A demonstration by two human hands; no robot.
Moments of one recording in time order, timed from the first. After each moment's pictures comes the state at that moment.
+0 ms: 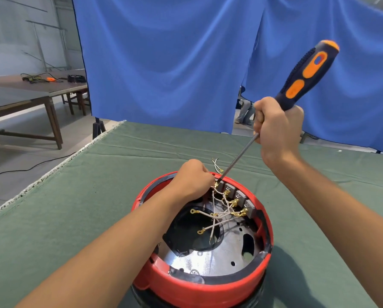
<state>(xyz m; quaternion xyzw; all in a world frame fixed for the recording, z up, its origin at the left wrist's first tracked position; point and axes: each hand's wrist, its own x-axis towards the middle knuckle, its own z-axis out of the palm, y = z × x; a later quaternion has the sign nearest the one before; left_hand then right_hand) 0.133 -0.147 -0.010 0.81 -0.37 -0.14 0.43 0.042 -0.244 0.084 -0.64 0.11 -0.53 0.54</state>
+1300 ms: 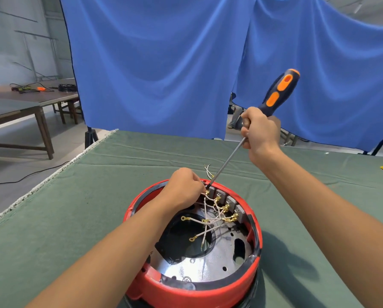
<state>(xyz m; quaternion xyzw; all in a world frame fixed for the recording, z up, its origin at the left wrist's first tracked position) 0.128 -0.143 -0.007 0.82 -0.37 -0.11 0.42 0.057 -0.271 0.090 -0.61 0.23 -0.47 0.59</state>
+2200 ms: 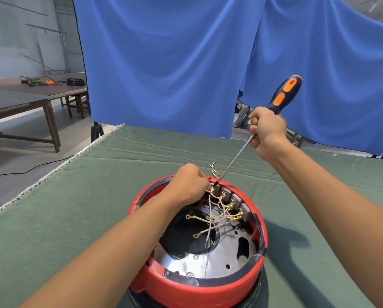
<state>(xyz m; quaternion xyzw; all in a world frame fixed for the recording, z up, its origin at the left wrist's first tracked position) 0.127 -0.142 -0.006 0.82 -0.36 -0.12 0.43 0.068 -0.288 0.090 -0.60 0.30 -0.42 0.62</state>
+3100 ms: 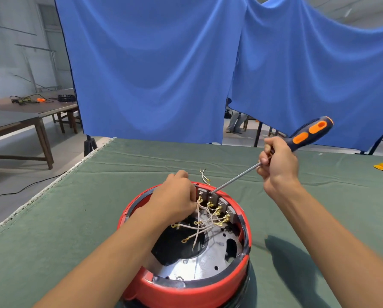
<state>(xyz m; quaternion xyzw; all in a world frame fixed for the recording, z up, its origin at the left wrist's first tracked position) 0.111 -0.123 0.001 0.87 -0.46 0.01 0.19 0.005 -0.288 0.054 -0.46 0.27 -0.48 0.70</state>
